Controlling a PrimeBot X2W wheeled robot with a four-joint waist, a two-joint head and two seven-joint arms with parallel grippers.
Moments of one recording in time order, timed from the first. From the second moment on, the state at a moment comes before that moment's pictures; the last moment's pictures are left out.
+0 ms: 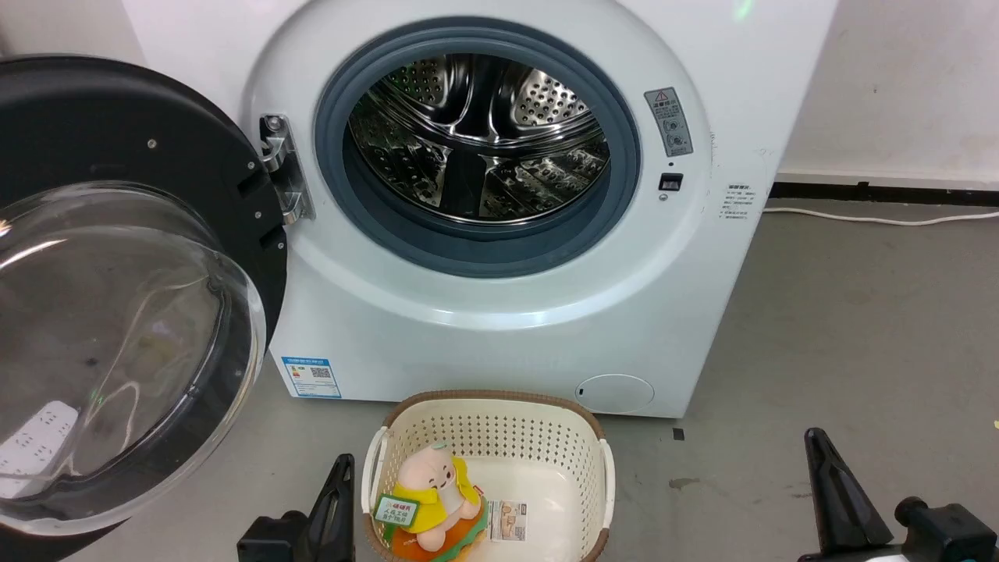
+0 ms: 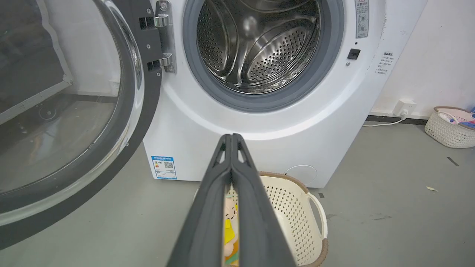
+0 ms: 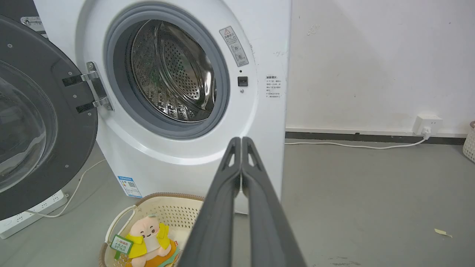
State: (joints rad) left arm 0.09 0.05 -0.13 0.13 -0.14 0.03 -0.22; right arm 0.13 -0.06 -0.03 0.00 0.14 0.13 -0.22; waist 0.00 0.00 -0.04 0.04
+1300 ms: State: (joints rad) left arm 0.06 0.05 -0.08 0.08 -0.09 0.02 -0.14; right arm 0.09 -0.06 -0.02 0.00 0.09 0.13 -0.14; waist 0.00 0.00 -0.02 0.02
